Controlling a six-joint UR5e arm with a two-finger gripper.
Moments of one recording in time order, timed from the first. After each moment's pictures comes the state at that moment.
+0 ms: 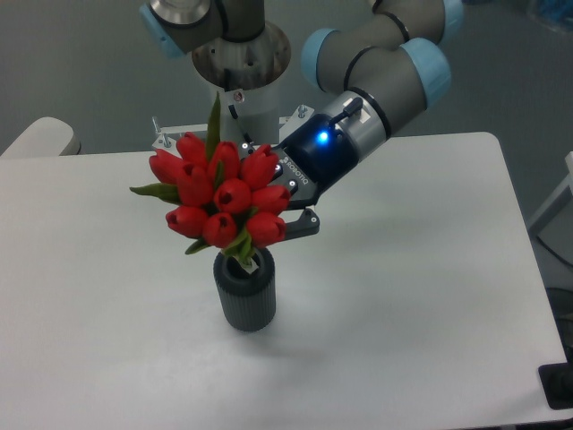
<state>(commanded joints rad) 2.63 -1.80 -1.73 -0.81 0.15 1.14</state>
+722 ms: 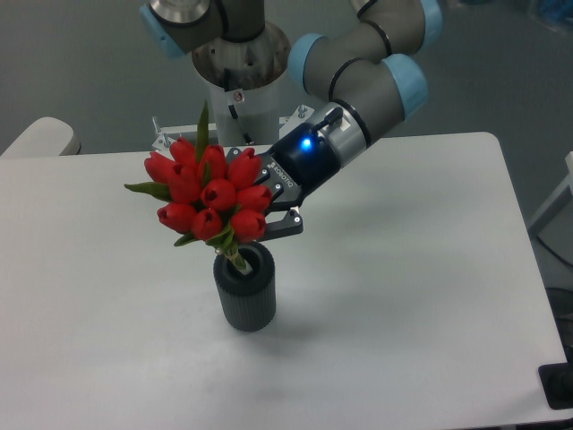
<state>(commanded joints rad) 2.63 -1.79 -1.87 -0.81 0.13 1.28</state>
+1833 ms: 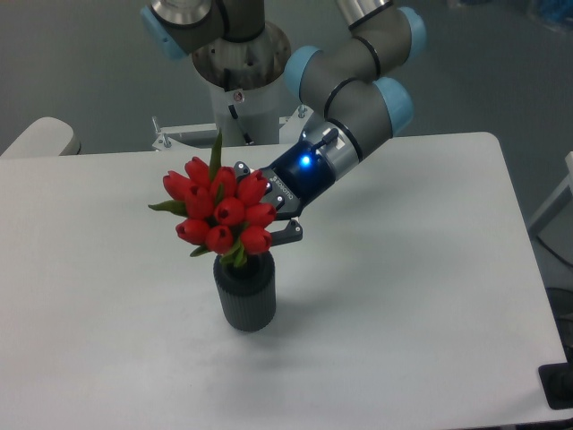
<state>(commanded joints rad) 2.66 -1.83 -1.97 -0.81 0.13 1.34</state>
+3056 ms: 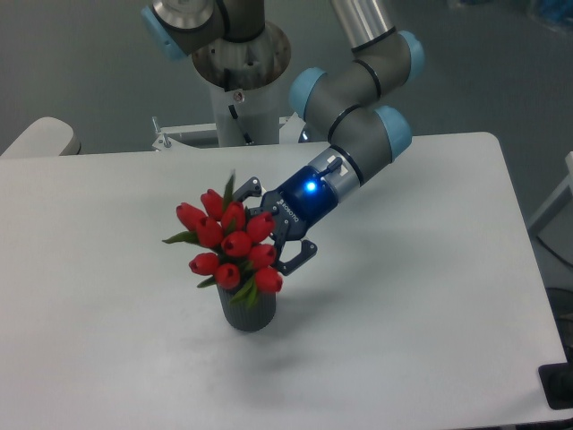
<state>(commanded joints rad) 2.67 -1.88 -1.98 -0.81 0.15 1.38</state>
